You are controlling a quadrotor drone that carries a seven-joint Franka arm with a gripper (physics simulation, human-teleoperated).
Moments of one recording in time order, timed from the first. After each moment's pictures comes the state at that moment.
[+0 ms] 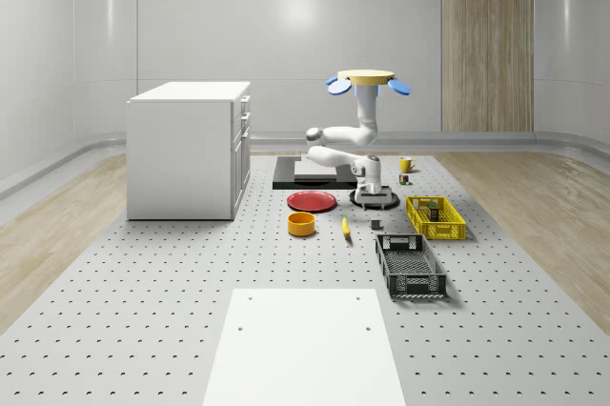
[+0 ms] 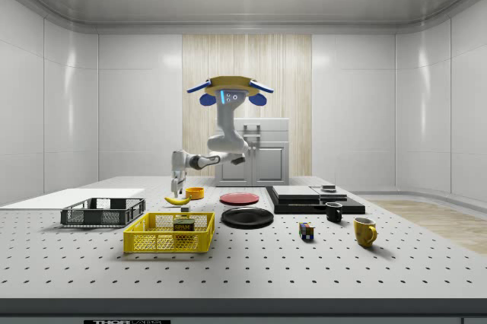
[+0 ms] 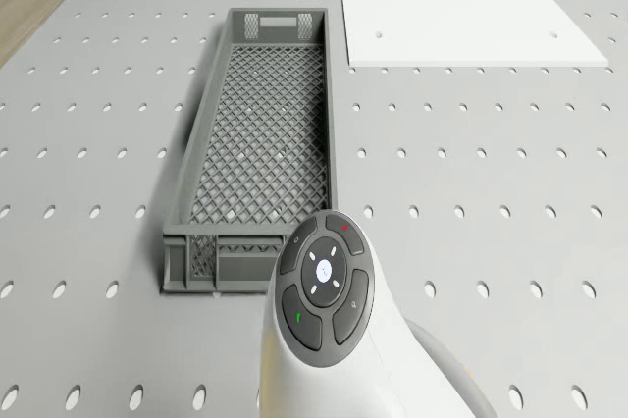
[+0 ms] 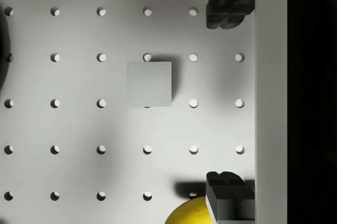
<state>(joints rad) -1.15 -1.46 1.12 -2.81 -2.03 1.61 1.64</state>
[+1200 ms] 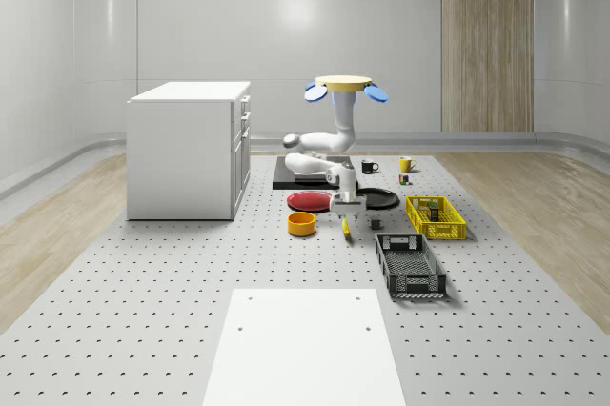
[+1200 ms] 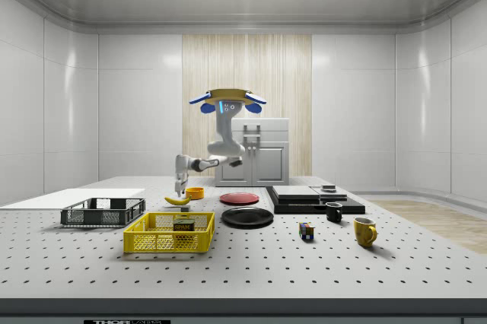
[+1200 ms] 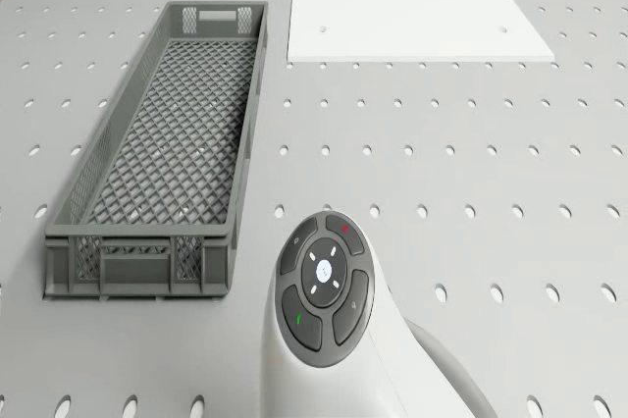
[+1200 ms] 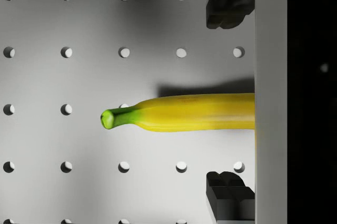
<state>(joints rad) -1.15 -1.46 1.12 -2.81 -2.03 1.61 1.64</state>
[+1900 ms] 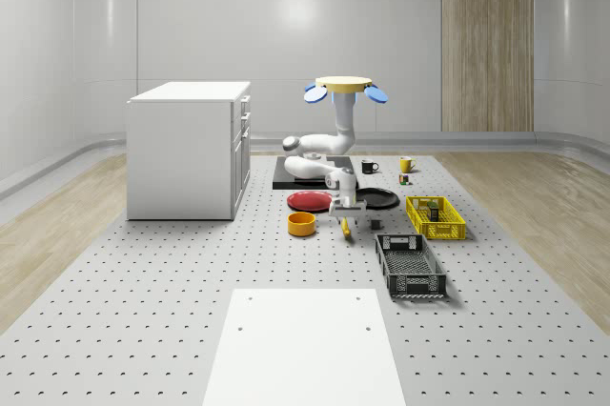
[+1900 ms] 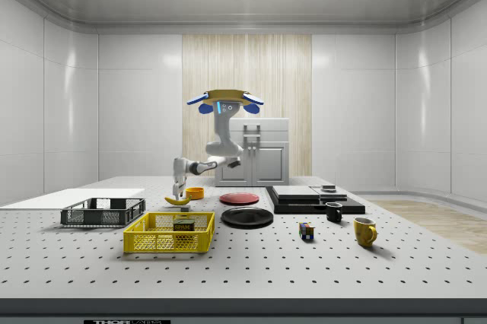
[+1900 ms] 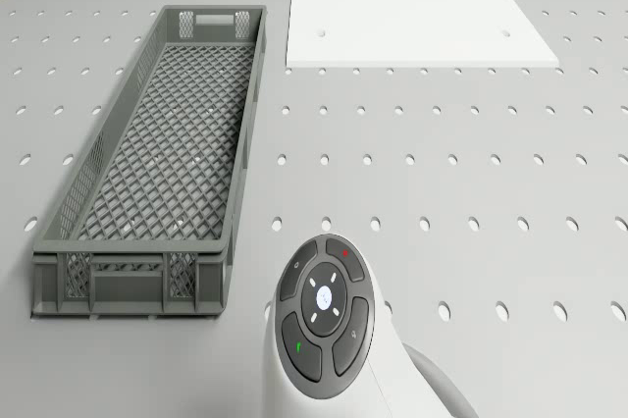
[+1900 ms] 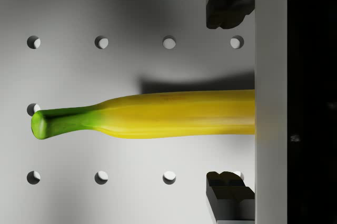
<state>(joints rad) -1.16 -1.46 1.05 -2.78 -2.09 1.64 1.63</state>
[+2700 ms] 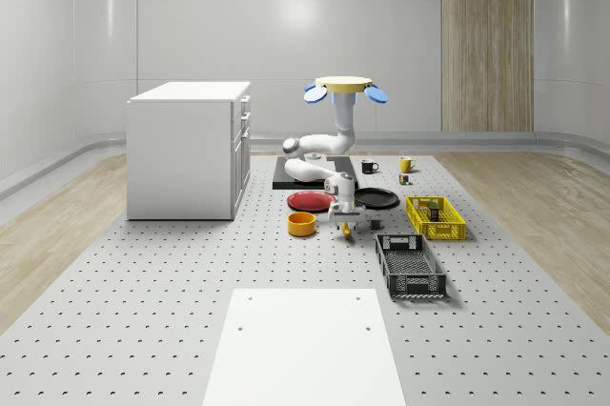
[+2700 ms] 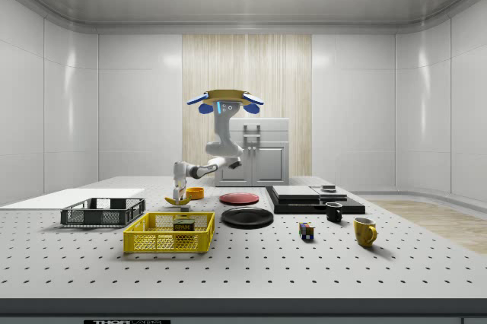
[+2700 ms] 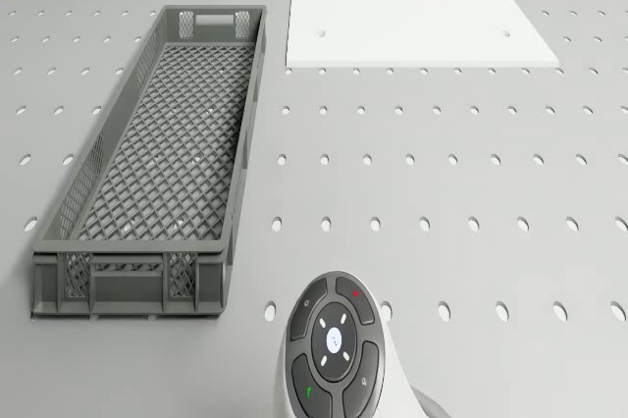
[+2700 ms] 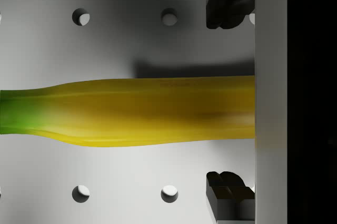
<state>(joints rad) -1.16 -1.44 0.97 -2.73 -2.17 1.68 1.61</state>
